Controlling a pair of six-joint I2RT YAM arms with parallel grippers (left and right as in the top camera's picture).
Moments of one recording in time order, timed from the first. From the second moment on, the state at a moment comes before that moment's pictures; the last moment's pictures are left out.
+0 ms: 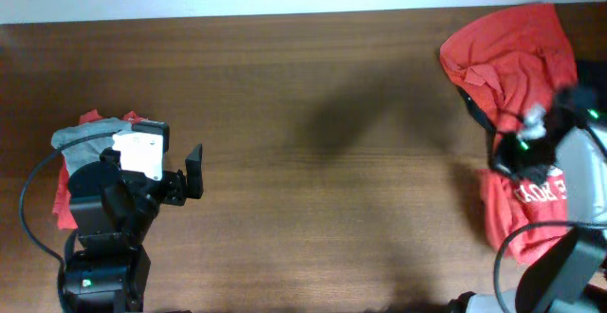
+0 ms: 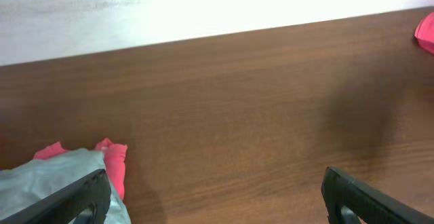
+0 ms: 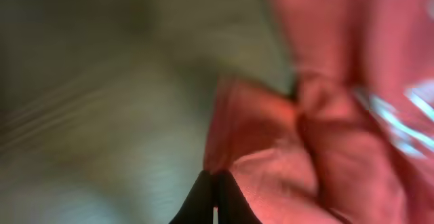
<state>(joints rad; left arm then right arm) 0.07 0.79 0.82 -0.49 0.19 0.13 -0.40 1.61 1.26 -1.10 -0.20 0.09</state>
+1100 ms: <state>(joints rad) 0.07 0.79 0.82 -0.49 0.19 0.13 0.58 1.90 1.39 0.07 -0.13 0.18</state>
